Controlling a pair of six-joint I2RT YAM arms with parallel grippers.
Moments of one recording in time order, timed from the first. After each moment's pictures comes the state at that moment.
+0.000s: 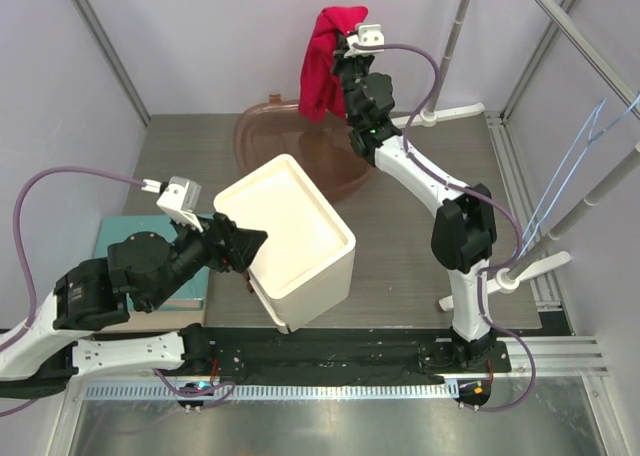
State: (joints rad) left arm -1.26 0.70 1.28 -0.83 -0.63 -0.57; right arm 0.56 2.05 1.90 0.69 0.36 -0.14
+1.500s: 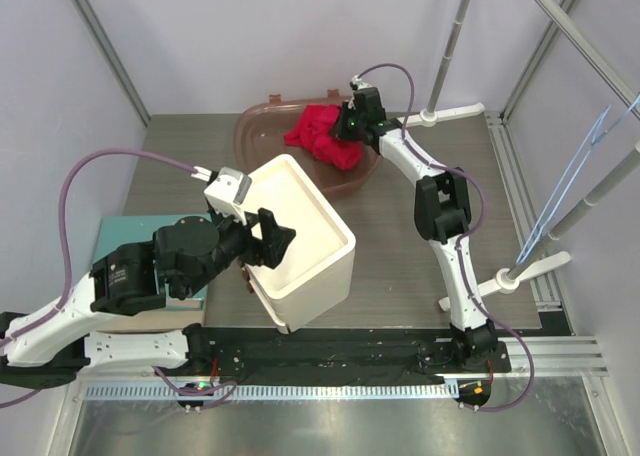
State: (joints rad) left arm -1.26 0.88 1.35 -0.80 -0.60 -0.47; right arm 0.38 2.45 2.19 -0.27 -0.15 0.44
